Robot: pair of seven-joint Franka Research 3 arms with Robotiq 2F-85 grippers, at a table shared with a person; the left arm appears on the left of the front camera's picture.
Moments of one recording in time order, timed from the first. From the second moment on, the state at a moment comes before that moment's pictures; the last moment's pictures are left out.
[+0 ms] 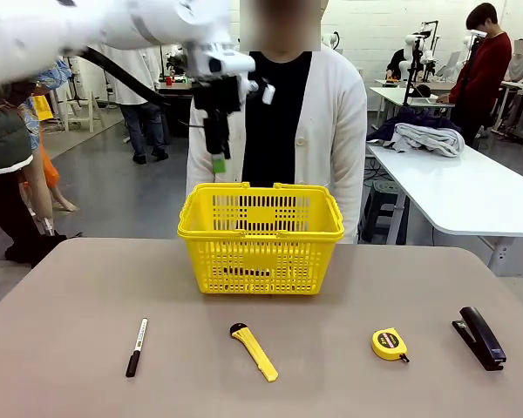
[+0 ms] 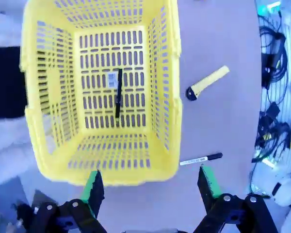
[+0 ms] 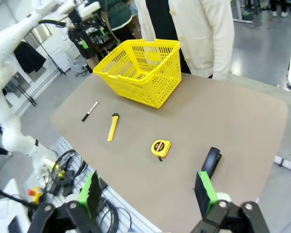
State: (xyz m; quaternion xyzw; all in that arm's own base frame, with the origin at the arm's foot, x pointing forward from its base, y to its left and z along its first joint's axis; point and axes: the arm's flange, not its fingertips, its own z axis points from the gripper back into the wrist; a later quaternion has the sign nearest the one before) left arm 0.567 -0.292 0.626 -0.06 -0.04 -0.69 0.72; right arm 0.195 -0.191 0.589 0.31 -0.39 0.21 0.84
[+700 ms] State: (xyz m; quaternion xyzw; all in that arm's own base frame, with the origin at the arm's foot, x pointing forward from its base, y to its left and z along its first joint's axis) left arm 0.396 -0.124 0.558 -0.06 -0.12 -0.58 0.80; right arm 0.195 -0.191 0.589 0.31 -0.39 0.21 0.84
